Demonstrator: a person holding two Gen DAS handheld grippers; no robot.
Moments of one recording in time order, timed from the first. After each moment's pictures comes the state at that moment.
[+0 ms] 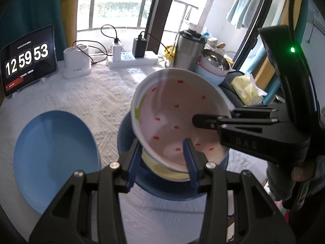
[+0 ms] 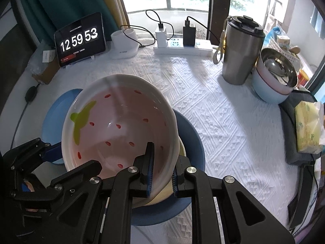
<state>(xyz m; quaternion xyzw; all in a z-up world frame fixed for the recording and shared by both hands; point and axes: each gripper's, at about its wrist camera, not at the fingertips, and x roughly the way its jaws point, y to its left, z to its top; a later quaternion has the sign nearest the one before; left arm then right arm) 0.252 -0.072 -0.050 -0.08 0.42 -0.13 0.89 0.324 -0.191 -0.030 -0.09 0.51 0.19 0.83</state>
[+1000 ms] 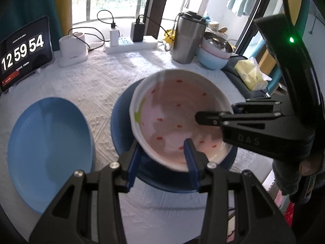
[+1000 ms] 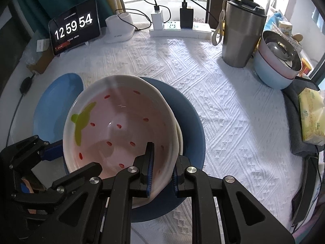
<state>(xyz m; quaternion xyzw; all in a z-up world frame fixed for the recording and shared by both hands) 0.253 -0.079 -0.072 -0.06 0.46 -0.13 0.88 0.326 -0.192 -0.053 -0.10 0.54 0.18 0.81</state>
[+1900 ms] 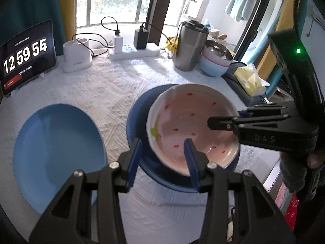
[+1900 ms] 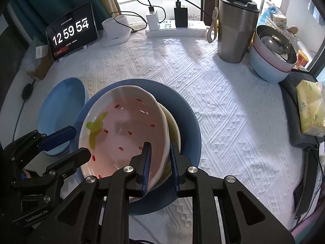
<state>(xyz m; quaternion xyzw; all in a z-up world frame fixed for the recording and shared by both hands) 0.253 -0.059 -0.064 -0.07 0.44 -0.14 0.88 0.323 -0.199 -0.043 -0.08 0.55 0.17 0.81</state>
